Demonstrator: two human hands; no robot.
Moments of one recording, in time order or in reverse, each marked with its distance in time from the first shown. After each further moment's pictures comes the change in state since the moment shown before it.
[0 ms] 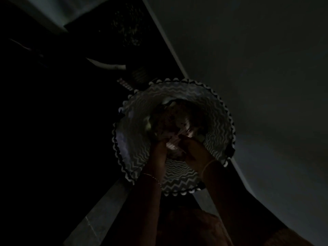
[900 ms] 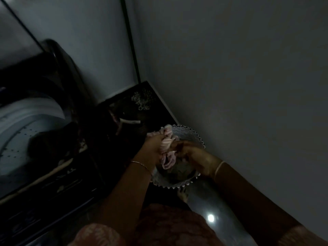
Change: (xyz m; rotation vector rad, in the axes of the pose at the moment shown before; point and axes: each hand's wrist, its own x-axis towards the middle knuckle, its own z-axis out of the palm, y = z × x) left_hand -0.322 0.139 -0.023 0.091 -0.187 0.177; right_hand -0.340 -0.016 0.053 -0.511 -0.387 -0.506
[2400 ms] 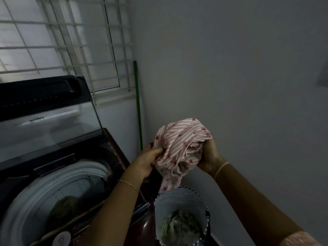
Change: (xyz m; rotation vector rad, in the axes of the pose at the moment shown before) left_hand -0.220 0.072 -0.071 0.159 -0.430 0.710; right_hand -0.180 -0.129 0.132 0.401 0.074 -0.653
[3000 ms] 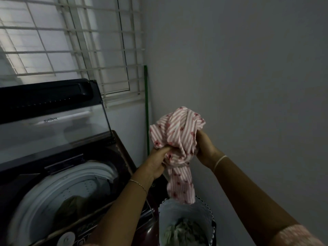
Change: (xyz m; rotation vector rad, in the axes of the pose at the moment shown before) left_hand 0.010 0.005 0.012 -0.118 -0.019 0.106; right_hand 0.021 -0.016 0.039 -0.327 -0.067 -0.035
